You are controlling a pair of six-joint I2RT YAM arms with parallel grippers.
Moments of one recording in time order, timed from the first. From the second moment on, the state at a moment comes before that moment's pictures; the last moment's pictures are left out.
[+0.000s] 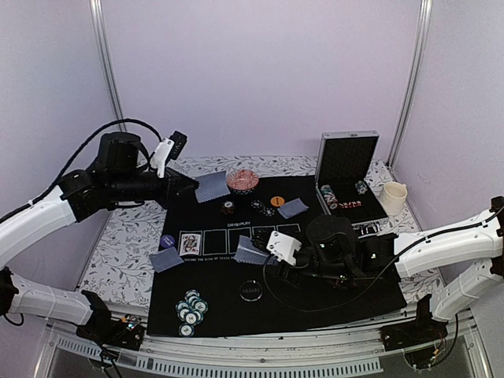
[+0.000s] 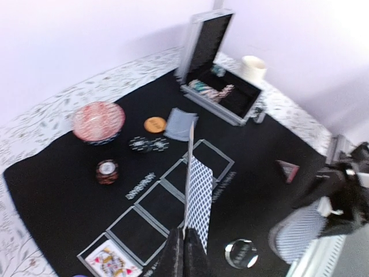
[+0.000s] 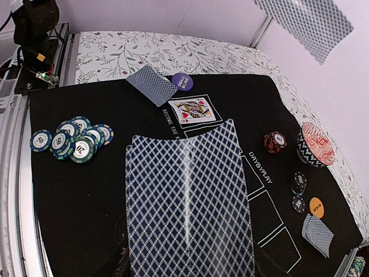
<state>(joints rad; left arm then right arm) -0.65 1.10 1.03 -0.37 0.21 -0.11 1.24 1.41 0.80 0.16 0.17 -0.26</state>
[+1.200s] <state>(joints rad) -1.02 1.93 1.13 -0.44 -0.75 0.17 1.24 1.36 0.79 0.16 0.17 -0.26</state>
